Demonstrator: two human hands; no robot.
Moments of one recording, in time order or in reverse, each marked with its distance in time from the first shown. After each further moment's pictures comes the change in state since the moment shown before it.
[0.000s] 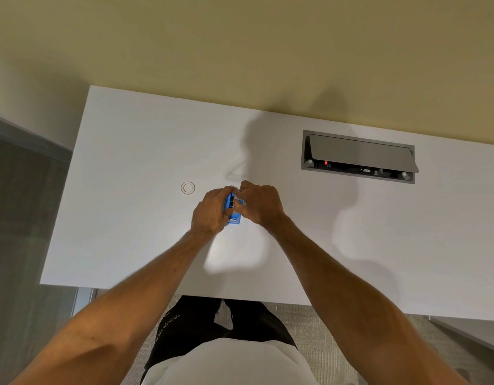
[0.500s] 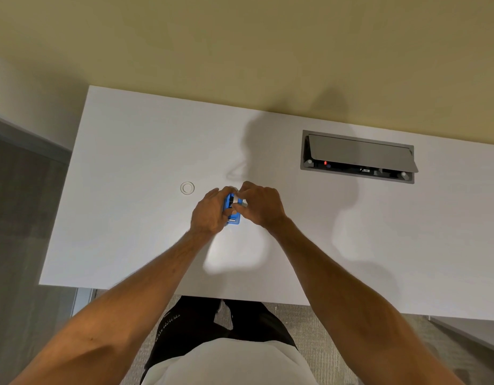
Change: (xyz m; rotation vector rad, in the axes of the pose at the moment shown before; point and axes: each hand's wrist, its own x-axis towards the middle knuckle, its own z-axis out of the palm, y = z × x) left_hand 0.000 -0.001 0.001 -0.021 0.015 0.022; right_hand -0.004 0.004 0.003 0.065 -0.006 0.026
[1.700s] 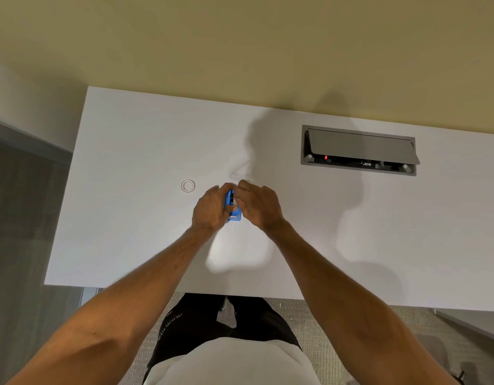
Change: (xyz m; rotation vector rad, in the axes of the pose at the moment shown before) left_hand 0.001 -0.001 0.003 0.020 0.029 0.009; right_hand -0.017 -0.015 0.004 0.104 0.199 -0.056
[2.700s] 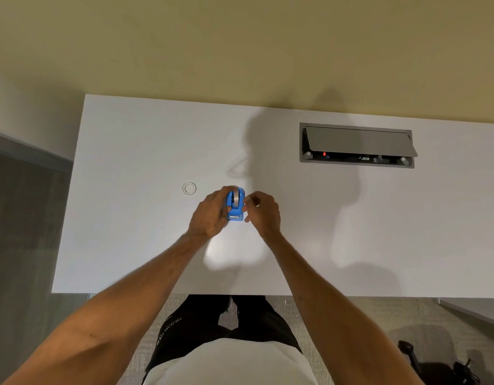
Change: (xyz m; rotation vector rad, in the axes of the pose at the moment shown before) left_hand -0.019 -0.001 -0.022 -0.073 -0.103 0.090; right_hand -0.015 -0.021 0.016 0.770 -0.016 0.892
